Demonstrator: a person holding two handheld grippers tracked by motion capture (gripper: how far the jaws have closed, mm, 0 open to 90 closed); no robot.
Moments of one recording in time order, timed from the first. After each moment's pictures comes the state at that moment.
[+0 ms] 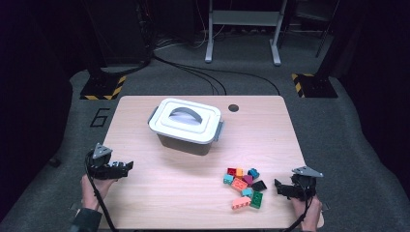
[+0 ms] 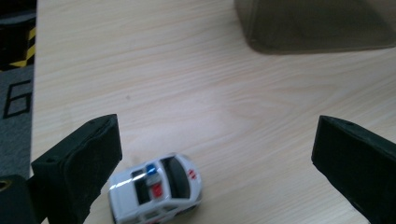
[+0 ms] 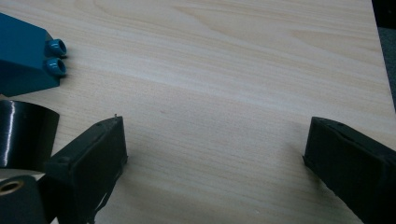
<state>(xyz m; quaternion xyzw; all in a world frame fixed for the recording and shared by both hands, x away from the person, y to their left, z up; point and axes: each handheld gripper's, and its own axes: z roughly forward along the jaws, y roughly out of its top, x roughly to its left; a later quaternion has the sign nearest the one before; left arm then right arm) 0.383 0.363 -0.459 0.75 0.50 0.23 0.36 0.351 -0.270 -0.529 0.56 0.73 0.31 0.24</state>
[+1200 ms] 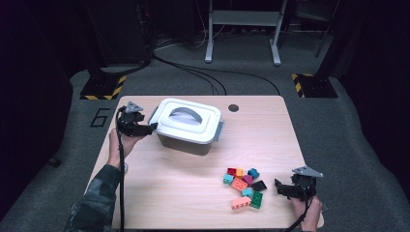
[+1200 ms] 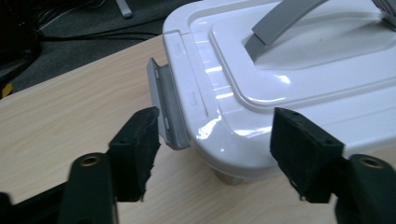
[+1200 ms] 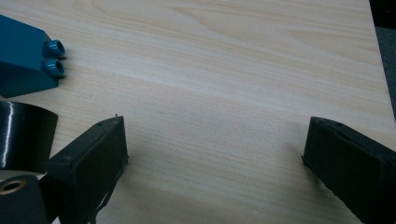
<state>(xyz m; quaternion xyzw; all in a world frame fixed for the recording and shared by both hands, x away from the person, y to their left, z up) 0.494 0.290 -0.392 0.78 0.44 0.24 0.37 0.351 -0.271 -0.529 0.56 0.73 0.31 0.24</state>
